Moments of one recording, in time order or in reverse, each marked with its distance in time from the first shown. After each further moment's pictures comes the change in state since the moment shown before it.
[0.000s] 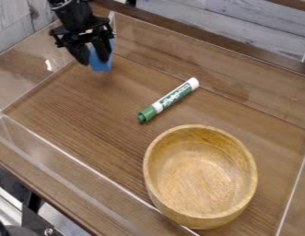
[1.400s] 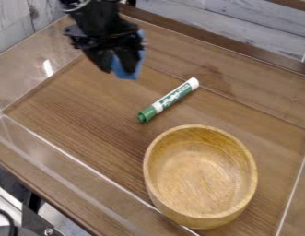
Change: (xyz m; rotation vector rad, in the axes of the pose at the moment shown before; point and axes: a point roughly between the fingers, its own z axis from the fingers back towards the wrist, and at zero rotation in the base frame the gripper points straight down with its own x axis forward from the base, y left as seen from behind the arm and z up) arm -0.081 -0.105 0.046 -0.016 -0.108 -0.276
